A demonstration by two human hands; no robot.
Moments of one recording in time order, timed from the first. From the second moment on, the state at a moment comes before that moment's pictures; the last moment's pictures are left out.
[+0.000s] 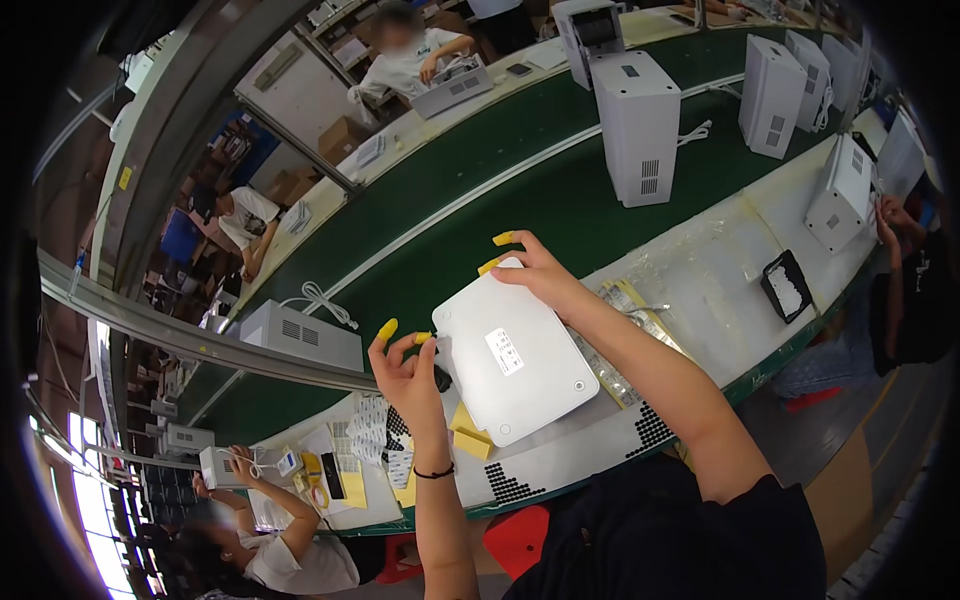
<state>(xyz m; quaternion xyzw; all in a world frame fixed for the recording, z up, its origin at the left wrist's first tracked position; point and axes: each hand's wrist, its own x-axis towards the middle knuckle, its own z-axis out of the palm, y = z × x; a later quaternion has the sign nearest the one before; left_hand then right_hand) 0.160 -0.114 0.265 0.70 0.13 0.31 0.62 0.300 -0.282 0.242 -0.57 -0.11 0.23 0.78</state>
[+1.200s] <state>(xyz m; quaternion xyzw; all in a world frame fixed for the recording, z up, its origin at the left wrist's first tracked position) 0.130 -0.120 0.250 0.82 0.09 0.34 0.44 0.306 -0.298 0.223 -0.47 -0.07 0.31 0.83</state>
